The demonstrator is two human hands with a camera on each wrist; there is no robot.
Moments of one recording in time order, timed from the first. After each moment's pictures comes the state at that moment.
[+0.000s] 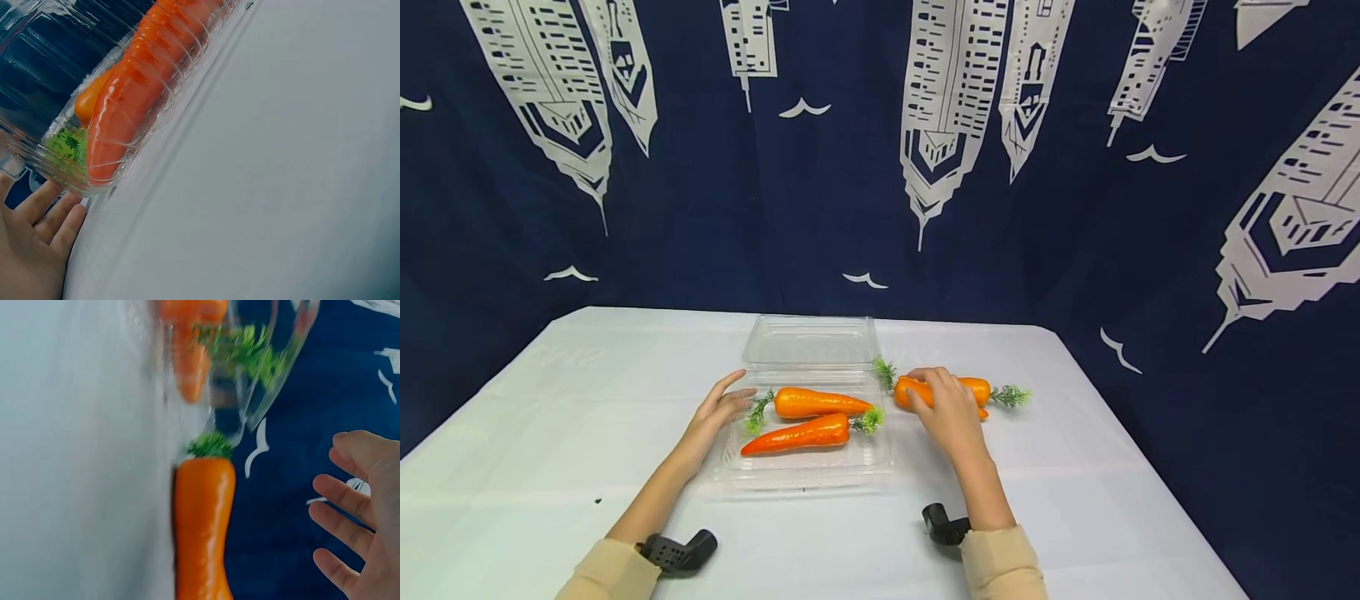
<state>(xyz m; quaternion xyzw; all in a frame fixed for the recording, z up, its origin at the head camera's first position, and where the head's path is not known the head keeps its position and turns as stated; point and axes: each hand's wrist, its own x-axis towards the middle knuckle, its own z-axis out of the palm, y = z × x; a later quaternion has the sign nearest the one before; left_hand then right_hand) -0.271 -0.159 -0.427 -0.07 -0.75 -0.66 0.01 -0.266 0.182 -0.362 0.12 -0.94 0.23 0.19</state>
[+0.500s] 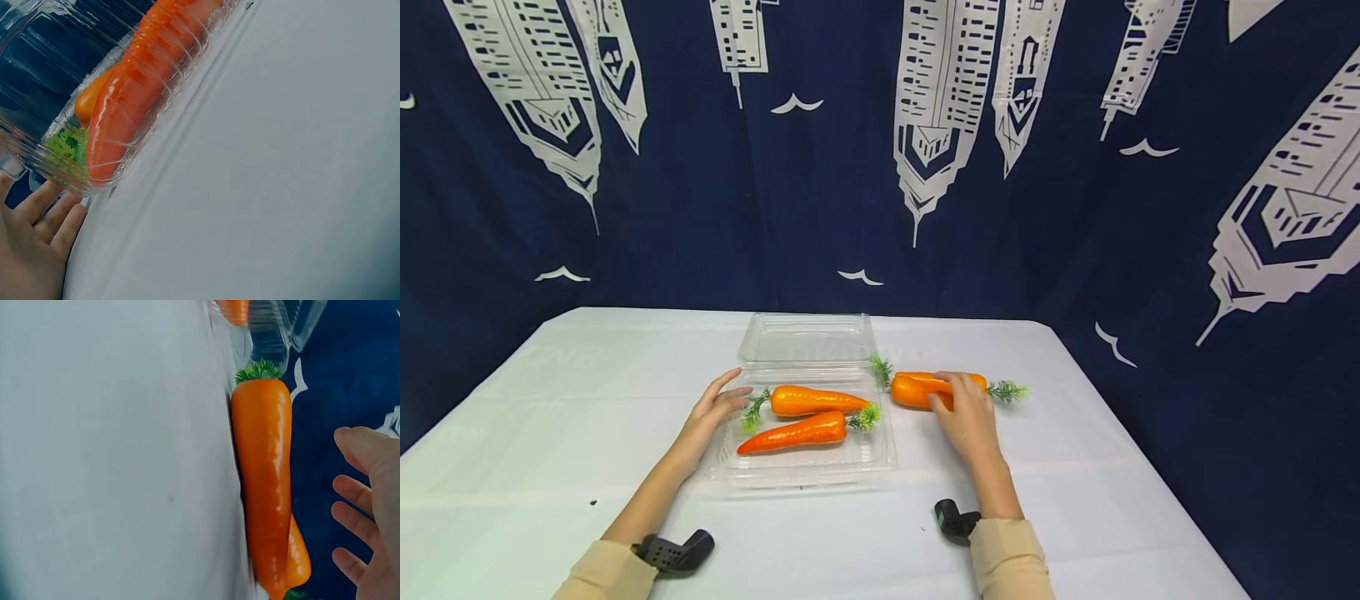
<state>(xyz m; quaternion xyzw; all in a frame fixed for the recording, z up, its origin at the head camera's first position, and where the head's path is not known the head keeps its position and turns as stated) -0.272 -0.156 -0.426 -0.07 -0.75 -0.66 0.02 -0.283 0.220 -0.395 0.08 -0.94 0.27 0.19</state>
